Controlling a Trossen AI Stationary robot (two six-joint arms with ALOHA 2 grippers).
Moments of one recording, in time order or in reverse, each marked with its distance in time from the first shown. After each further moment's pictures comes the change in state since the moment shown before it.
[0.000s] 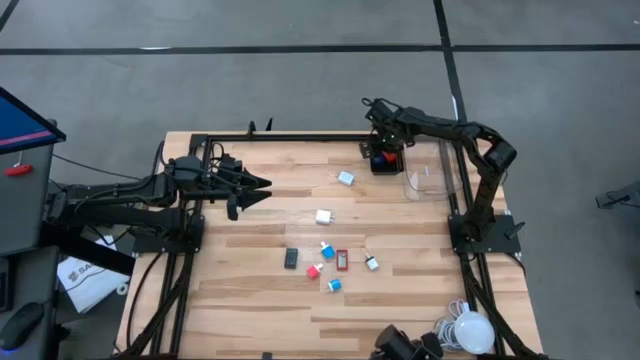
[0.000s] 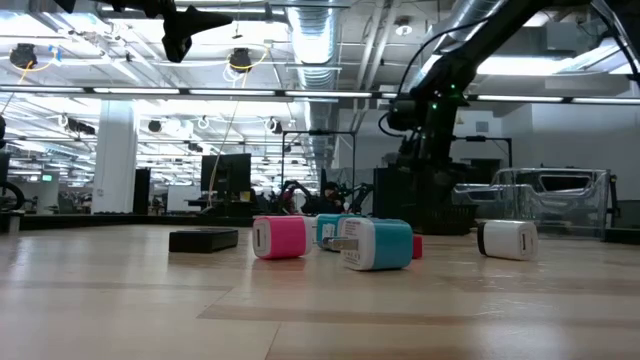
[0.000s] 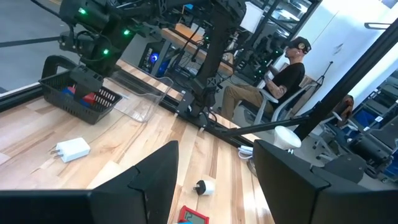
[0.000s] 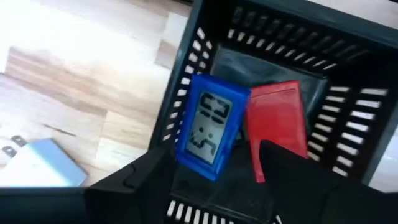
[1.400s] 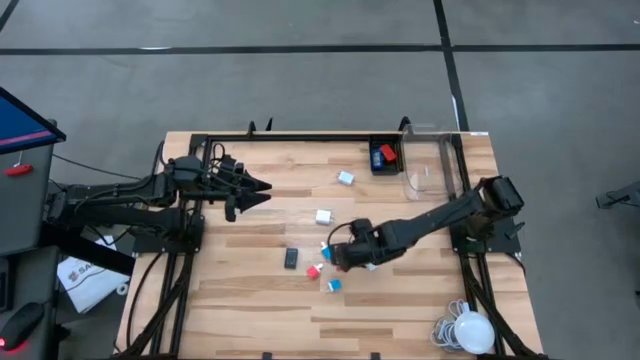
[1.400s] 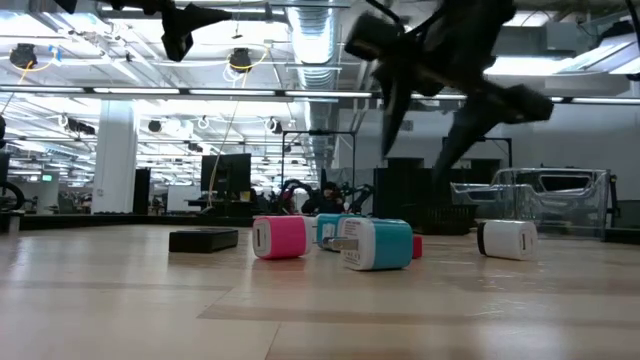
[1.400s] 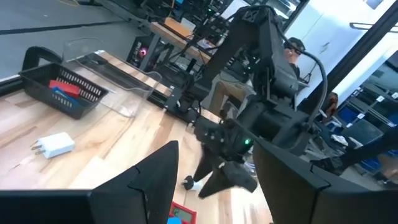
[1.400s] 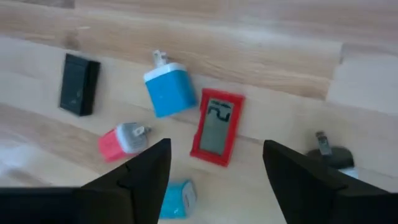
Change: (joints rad) left arm 0.000 -0.002 0.000 0.004 0.052 -0.030; right arm 1.086 -0.041 0.000 0.018 0.212 1.213
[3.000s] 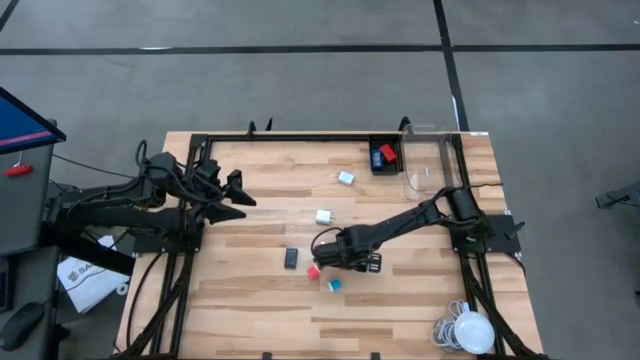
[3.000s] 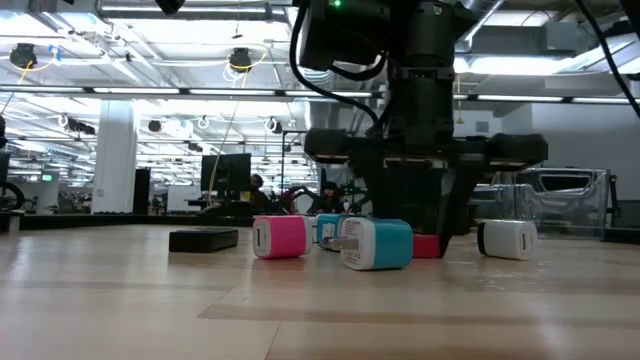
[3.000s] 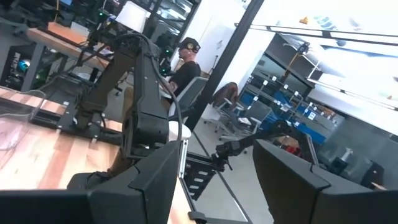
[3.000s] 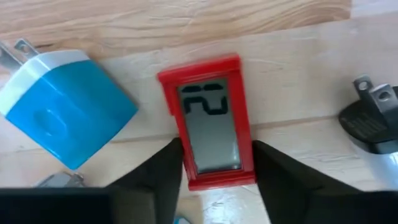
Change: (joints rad) left arm 0.000 -0.101 0.000 0.132 0.375 -0.022; right arm -0.079 0.313 0.193 -0.130 -0.269 0.279
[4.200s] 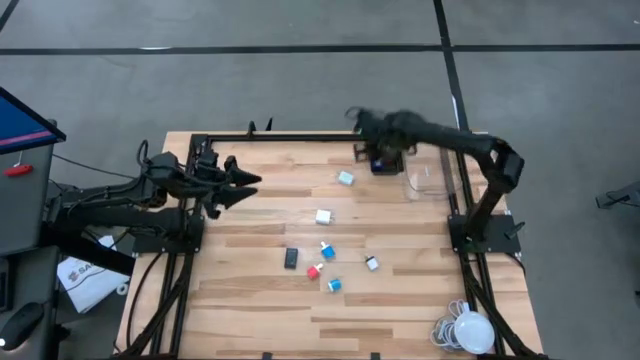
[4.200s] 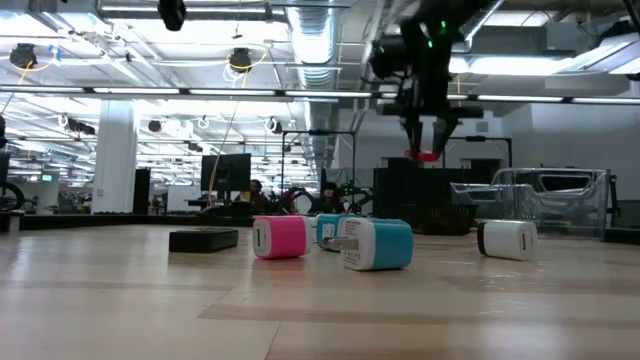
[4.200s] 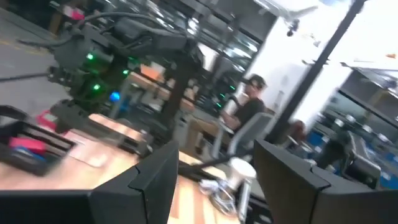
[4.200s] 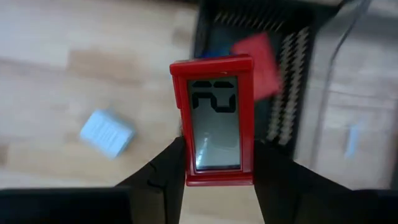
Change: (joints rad) left arm 0.002 0.010 0.000 0.001 -0.372 0.036; right arm -0.780 -0.383 -0.002 -0.252 0.252 -1.127
